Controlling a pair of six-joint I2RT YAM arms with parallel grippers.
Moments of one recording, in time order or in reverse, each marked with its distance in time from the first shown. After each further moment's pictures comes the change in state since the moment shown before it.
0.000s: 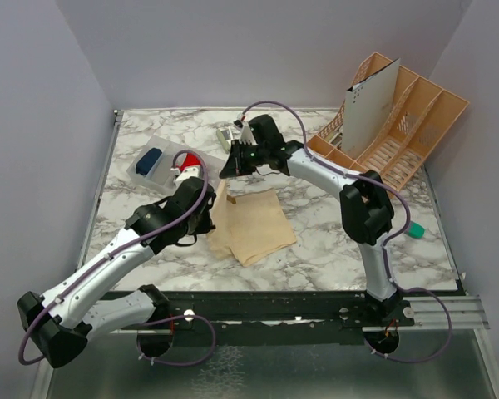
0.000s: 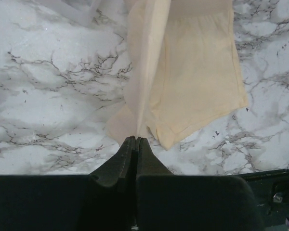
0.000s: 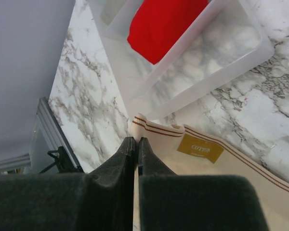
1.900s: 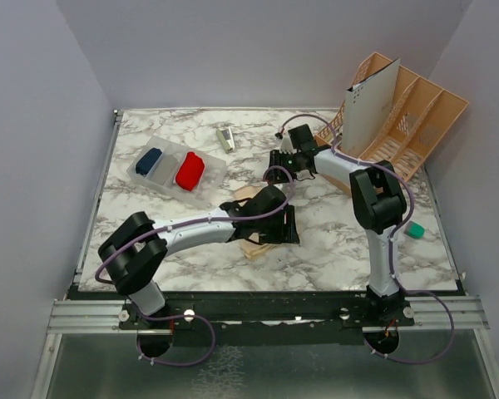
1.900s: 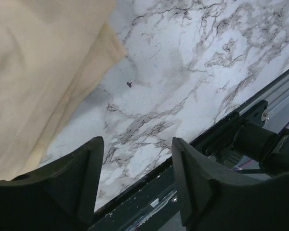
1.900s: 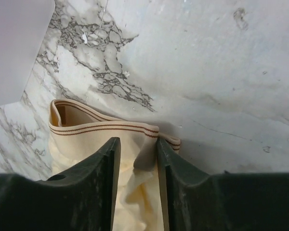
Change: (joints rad) left arm -0.225 0.666 0.037 0.666 0.439 -0.130; right arm -0.253 0.052 -0.210 -0.053 0.031 -0.211
